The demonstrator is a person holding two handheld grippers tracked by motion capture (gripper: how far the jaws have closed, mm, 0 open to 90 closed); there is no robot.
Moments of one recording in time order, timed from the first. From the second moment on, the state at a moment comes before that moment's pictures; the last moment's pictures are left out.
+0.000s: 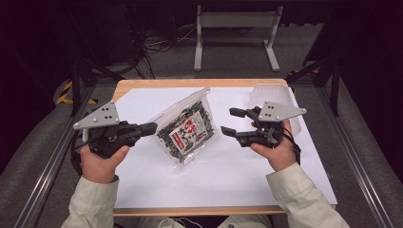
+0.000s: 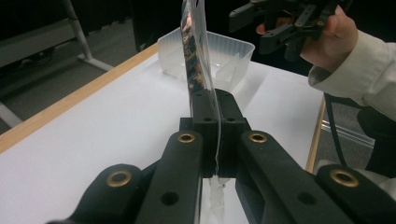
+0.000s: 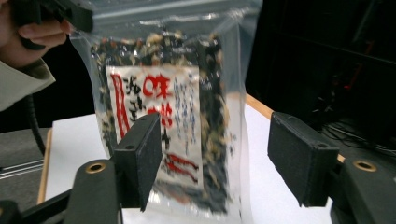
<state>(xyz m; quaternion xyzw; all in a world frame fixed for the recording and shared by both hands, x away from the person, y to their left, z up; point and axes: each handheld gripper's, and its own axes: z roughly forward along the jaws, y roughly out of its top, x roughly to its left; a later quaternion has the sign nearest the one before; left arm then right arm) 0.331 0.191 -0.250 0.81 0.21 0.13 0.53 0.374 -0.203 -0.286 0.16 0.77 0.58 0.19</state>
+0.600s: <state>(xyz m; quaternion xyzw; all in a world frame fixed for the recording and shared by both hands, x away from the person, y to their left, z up) 0.325 0.189 -0.247 0.80 0.19 0.12 0.55 0.407 -0.161 -0.270 0.12 0.80 0.57 0.13</state>
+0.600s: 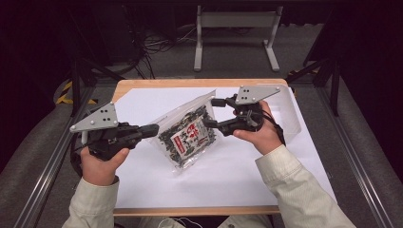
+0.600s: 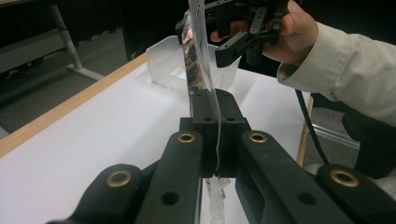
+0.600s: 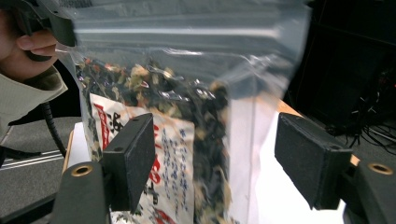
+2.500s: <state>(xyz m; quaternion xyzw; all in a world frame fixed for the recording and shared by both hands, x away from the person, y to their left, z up) 0.326 0.198 -0.255 0.75 0.20 0.11 0.61 0.395 -0.147 -0.274 0.00 0.85 0.53 0.03</state>
